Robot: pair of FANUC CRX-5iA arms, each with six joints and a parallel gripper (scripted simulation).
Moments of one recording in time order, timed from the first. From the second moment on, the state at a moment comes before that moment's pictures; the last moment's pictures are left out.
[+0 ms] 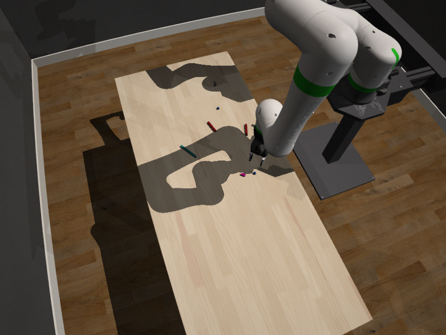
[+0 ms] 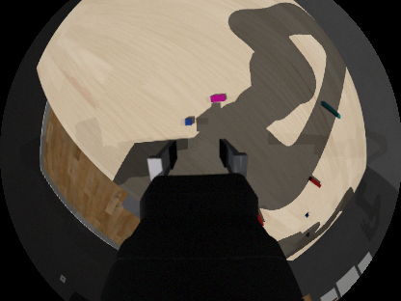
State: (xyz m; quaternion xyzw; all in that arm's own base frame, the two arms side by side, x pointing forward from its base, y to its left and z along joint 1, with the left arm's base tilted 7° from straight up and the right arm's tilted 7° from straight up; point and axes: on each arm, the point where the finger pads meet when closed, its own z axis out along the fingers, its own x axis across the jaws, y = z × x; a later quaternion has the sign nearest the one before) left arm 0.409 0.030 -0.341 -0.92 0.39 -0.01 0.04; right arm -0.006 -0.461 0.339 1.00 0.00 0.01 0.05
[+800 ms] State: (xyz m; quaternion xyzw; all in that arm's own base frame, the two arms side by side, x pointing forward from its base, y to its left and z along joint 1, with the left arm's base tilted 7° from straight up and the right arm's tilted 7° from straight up) left arm 0.405 0.004 -0.344 -1.00 0.01 -0.02 0.03; right arm -0.006 -0.461 0.339 1.00 0.00 0.01 0.05
